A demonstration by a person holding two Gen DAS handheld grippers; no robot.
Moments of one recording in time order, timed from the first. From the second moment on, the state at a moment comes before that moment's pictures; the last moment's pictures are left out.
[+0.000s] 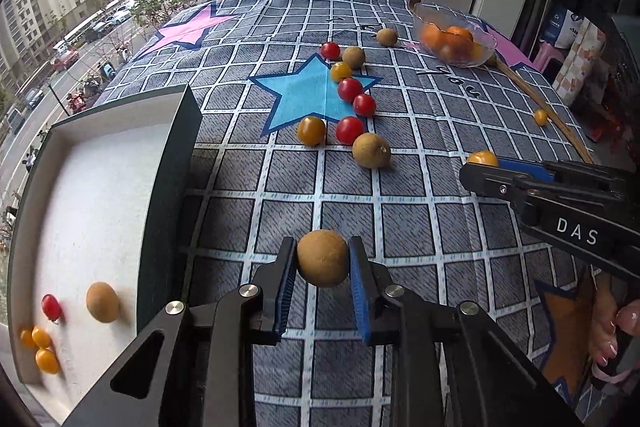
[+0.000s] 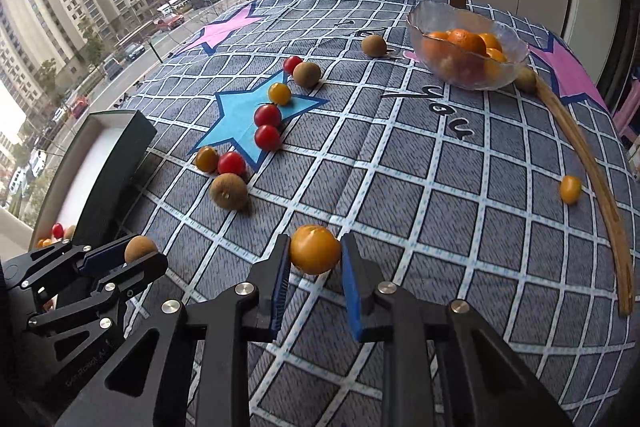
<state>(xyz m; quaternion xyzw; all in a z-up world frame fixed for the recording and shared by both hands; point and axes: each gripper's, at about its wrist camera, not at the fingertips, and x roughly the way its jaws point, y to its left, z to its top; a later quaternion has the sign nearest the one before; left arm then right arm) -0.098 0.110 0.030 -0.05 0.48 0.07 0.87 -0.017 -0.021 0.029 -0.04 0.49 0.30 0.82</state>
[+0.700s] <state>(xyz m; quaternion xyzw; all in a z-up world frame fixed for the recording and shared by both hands) -0.167 0.110 0.047 -0.04 0.47 0.07 0.88 -0.091 -0.013 0.036 -0.06 0.52 0.31 0.80</state>
